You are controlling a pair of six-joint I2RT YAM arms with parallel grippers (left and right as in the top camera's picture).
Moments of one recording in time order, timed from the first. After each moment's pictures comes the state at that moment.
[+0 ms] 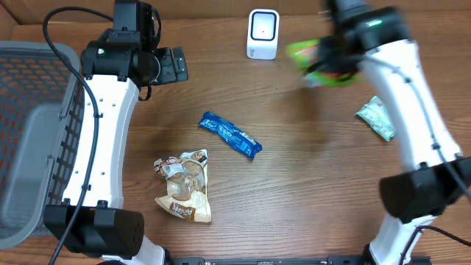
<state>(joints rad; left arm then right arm) -0.08 1.74 1.84 -1.16 -0.07 -0.26 0.20 1.97 2.14 -1.36 0.13 0.36</state>
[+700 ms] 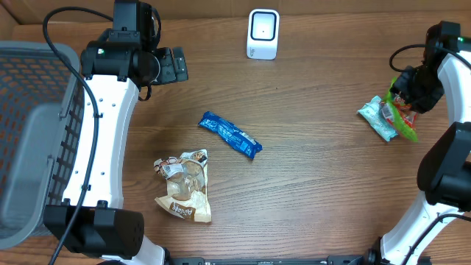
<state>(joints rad) -0.08 1.74 1.84 -1.16 -0.07 -0.26 -0.26 2.07 1.81 -1.22 -0.02 0.43</state>
